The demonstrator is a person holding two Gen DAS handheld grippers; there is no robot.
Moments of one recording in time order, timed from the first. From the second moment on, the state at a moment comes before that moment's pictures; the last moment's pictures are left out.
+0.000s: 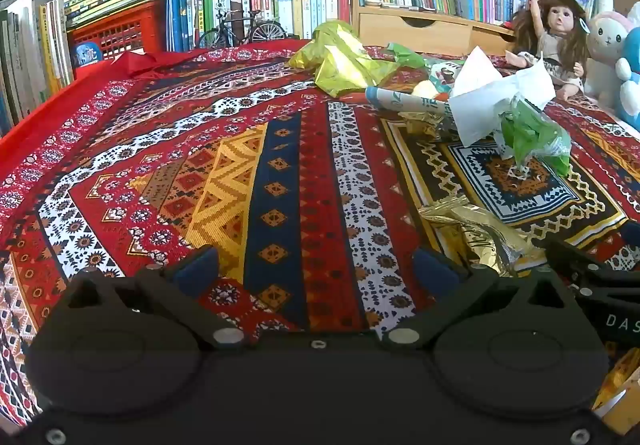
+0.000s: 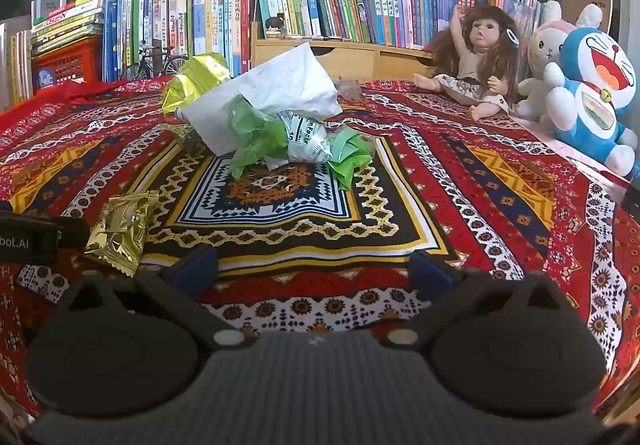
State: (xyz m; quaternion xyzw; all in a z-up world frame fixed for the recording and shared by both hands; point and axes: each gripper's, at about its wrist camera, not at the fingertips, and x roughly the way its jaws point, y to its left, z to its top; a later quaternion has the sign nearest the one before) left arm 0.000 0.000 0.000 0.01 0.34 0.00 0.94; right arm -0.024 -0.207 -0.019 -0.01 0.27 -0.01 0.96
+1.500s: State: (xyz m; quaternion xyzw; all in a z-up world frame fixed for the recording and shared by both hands) left arm 0.000 0.000 0.000 0.01 0.34 0.00 0.94; right arm -0.022 -0.207 -0.018 -0.01 0.27 0.00 0.96
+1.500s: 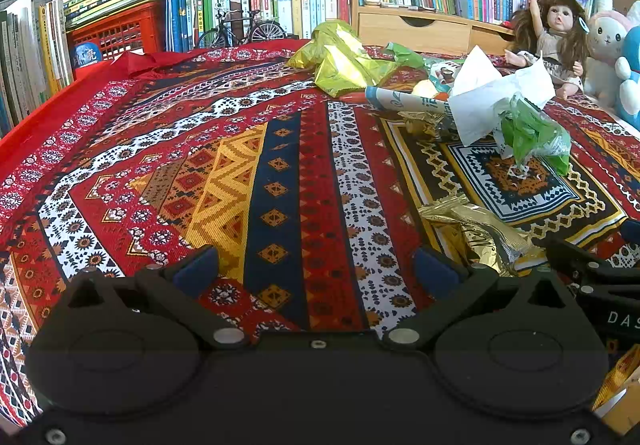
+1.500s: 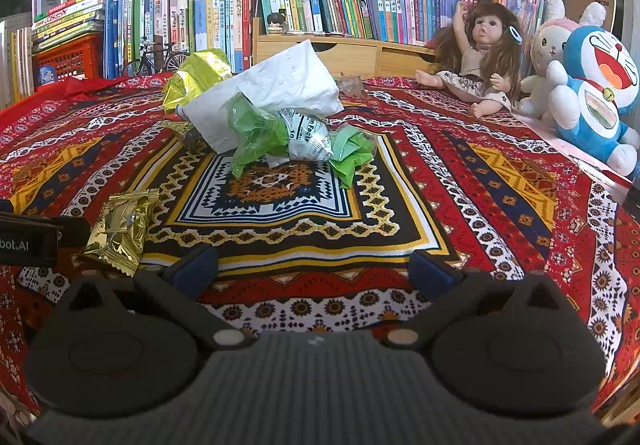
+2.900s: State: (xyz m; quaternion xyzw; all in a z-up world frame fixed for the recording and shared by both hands) left arm -0.003 0.001 -0.002 0.01 0.33 0.00 0.94; right arm -0.025 -0.209 -0.020 -0.01 0.26 0.00 0.97
